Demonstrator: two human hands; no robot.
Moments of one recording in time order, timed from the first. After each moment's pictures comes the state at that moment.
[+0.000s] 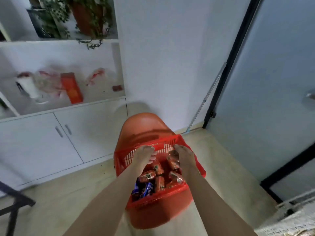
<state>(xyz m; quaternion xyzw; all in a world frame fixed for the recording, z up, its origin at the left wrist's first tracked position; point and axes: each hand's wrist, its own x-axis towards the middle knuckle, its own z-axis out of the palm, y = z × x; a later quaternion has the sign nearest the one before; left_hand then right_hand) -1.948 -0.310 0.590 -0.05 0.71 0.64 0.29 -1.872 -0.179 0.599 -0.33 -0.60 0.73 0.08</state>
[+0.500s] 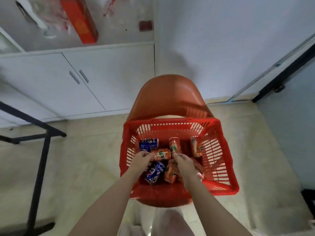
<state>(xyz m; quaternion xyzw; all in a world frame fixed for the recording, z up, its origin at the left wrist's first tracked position) -2.021 -0.323 0.406 -0.27 0.76 0.52 0.30 -1.992 -0.157 0.416 -0.35 -0.63 0.66 -0.21</state>
